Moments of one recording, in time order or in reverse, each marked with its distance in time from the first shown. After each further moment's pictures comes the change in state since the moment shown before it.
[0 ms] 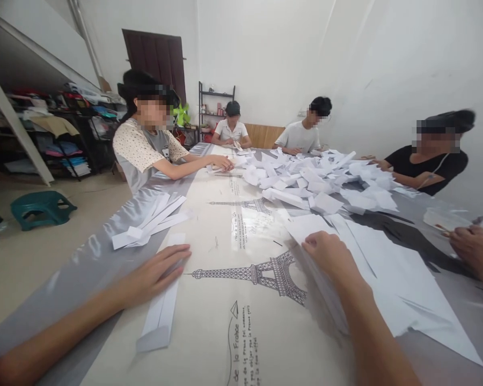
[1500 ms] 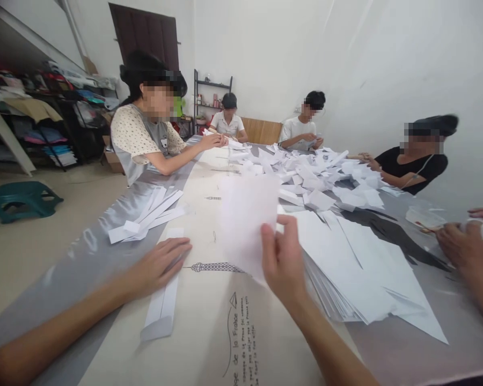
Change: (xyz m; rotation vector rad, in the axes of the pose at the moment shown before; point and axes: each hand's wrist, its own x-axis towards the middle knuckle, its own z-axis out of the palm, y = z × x) left_hand 0.008 -0.002 0.005 0.020 0.058 0.128; right_hand -0.090 -0.154 -0.040 1.009 0.225 -0.228
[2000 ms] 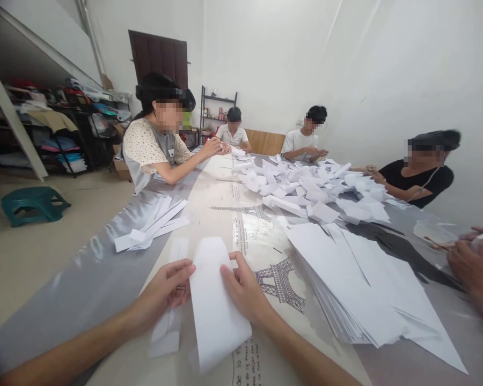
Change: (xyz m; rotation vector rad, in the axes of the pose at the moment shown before) left_hand 0.011 0.069 0.002 -1.413 0.074 -0.608; right_hand -0.029 0.046 0.053 0.305 -0.603 0.454
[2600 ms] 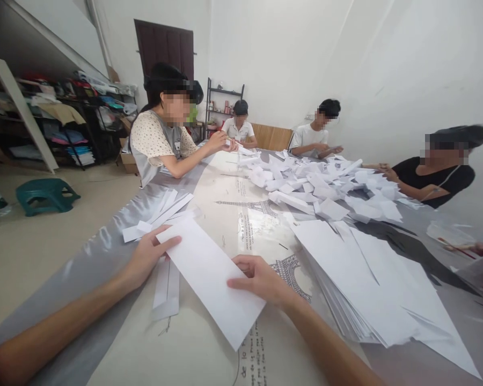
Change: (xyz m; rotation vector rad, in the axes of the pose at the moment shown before) left_hand 0.019 0.024 -0.056 0.223 0.345 0.255; right_hand 0.004 -0.019 -0.038 0.001 -0.302 0.184
